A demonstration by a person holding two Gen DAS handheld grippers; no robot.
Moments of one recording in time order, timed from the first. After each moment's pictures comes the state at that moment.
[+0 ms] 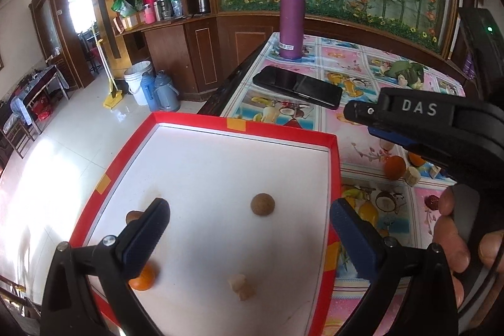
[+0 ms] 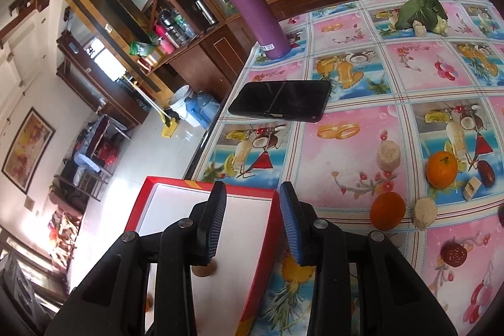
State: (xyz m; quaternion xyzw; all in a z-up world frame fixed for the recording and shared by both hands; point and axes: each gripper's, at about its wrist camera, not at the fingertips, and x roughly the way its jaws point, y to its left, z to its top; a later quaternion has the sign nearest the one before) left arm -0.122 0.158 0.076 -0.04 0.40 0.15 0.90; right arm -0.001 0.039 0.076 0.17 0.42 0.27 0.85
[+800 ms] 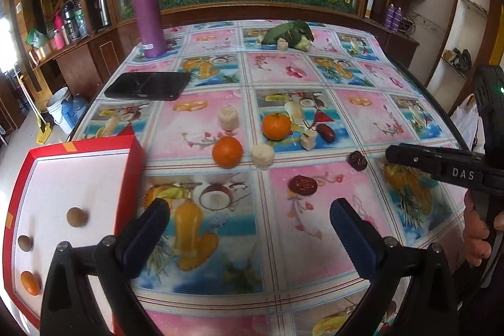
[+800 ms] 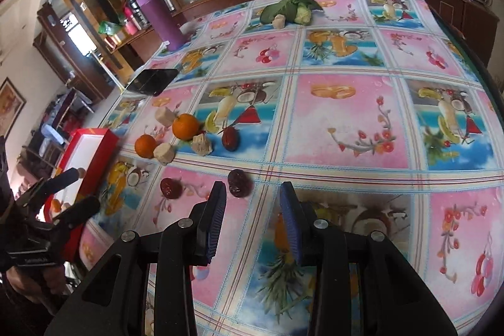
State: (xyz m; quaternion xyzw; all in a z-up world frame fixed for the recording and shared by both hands) left arm -0.078 0.005 0.057 0.01 0.43 -0.03 0.90; right arm -0.011 -0.208 0.032 0.08 0.46 0.22 0.85
